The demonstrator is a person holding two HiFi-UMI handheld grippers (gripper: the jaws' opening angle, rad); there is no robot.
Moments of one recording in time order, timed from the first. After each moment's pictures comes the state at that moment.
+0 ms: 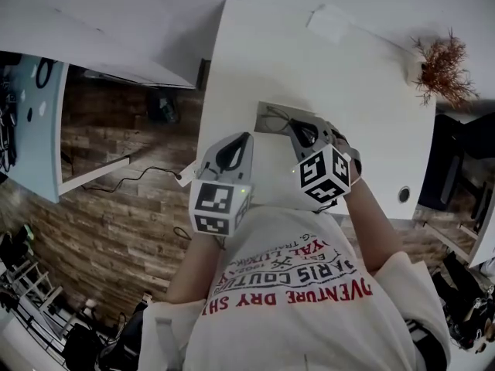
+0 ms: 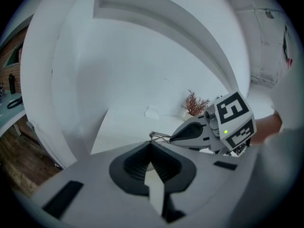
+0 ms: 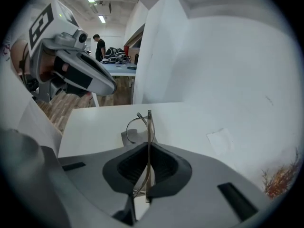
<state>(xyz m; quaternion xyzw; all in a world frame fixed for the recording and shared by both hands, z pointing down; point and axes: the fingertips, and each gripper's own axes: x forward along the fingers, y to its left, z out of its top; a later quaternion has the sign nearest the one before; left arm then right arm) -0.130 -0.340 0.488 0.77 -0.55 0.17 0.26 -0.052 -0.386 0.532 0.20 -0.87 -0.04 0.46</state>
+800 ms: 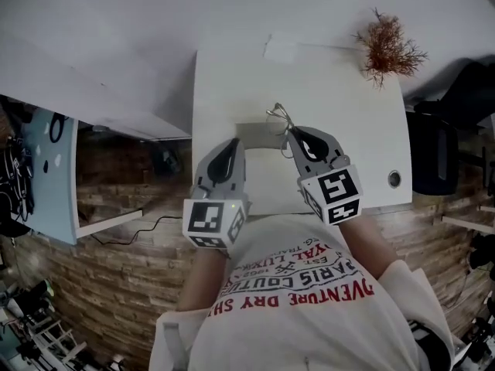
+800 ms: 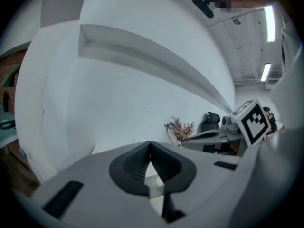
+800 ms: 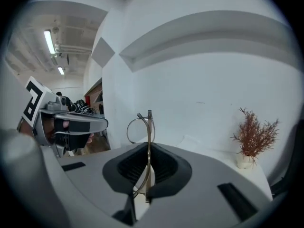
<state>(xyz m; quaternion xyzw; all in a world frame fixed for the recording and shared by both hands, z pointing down) -0.084 -0.334 0.373 0.82 -0.55 0.07 0.12 0.020 -0.363 0.388 0.41 -0.89 0.08 0.18</state>
